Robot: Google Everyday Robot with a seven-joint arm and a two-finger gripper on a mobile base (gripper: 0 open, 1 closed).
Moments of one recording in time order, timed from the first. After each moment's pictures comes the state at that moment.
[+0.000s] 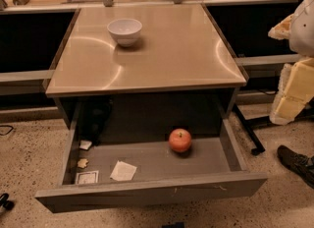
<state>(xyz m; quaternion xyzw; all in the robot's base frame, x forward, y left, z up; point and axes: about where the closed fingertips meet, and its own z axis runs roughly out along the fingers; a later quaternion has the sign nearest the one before) 0.438 -0.216 0.977 -0.60 0.78 -0.04 0.16</state>
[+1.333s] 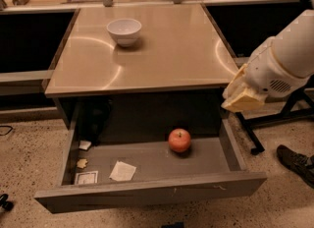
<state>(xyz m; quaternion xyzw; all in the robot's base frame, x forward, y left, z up) 0.462 -0.175 0.894 -0.61 0.77 0.03 0.22</state>
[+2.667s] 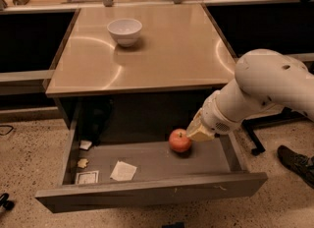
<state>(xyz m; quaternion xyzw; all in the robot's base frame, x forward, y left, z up) 0.481 -0.107 0.748 -0.62 0.75 0.11 0.21</state>
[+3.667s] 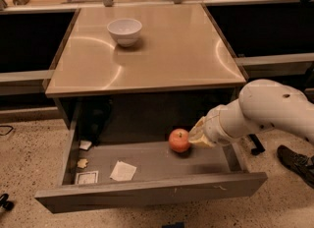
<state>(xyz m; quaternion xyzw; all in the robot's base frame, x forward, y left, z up) 0.494 -0.119 0.705 -0.62 0.73 0.08 0.27</state>
